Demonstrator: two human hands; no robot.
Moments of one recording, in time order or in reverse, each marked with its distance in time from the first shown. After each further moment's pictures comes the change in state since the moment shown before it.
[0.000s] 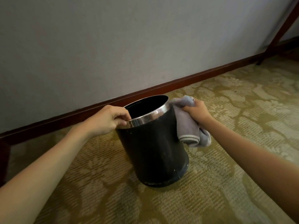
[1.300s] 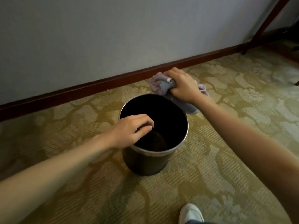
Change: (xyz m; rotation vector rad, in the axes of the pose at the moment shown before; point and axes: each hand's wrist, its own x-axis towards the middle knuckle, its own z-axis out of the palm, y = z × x) left_hand -0.008 0.062 0.102 -0.024 0.044 0.378; right_hand -0.012 -0.050 -0.031 -0.683 -0.077 -0.750
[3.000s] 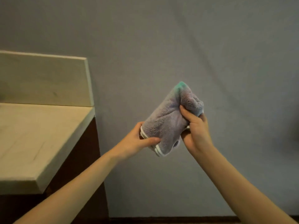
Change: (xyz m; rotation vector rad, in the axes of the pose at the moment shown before) left_hand 0.012 0.332 -0.838 -0.469 0.709 -0.533; right_hand 0.468 -0.563 -0.574 1.870 0.168 0.266
